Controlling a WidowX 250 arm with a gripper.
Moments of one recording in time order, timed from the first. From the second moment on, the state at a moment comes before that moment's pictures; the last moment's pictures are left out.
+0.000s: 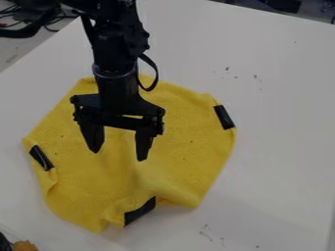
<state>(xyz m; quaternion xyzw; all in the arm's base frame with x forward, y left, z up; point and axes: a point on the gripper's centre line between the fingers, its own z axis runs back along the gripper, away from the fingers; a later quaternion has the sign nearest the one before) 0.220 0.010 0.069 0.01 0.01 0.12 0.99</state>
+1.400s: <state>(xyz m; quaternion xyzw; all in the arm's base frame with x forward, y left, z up) 0.213 0.071 0.003 -0.04 -0.02 0.14 0.99</state>
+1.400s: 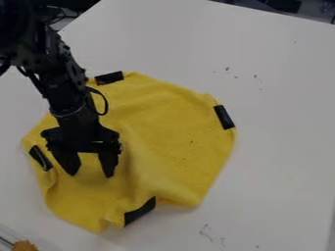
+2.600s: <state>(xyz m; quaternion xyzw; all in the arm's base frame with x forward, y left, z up) 0.212 0.131 0.028 0.06 -0.02 0.11 0.99</state>
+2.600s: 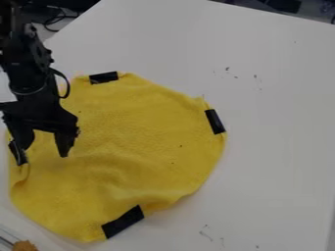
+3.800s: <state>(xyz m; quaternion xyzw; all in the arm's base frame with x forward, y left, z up) 0.319 0.117 0.005 0.04 -0.01 0.01 1.00</state>
